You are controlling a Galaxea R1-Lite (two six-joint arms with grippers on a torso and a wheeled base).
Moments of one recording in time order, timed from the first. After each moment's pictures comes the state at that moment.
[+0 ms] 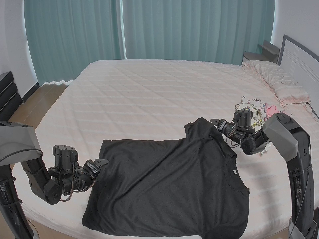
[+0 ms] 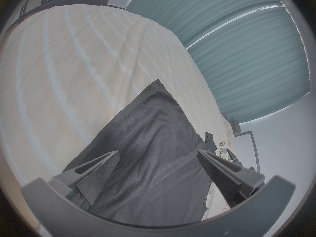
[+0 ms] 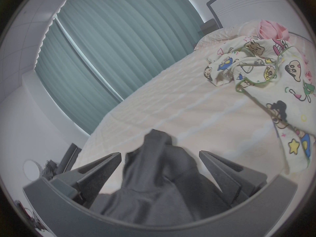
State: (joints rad) left arm -0.18 2.09 -0.39 -1.08 -0.13 -1.00; right arm 0.16 2.61 -1.52 -0.77 0.04 0.63
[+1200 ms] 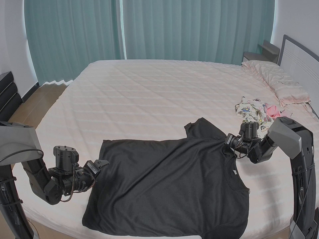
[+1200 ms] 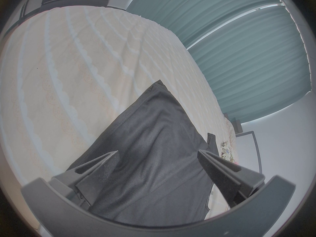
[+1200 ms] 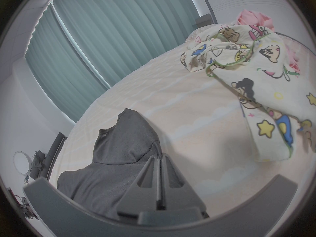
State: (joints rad) left arm -0.19 2.09 -0.39 -1.08 -0.11 -0.99; right arm 0.09 2.60 -1.31 -0.81 0.06 0.52
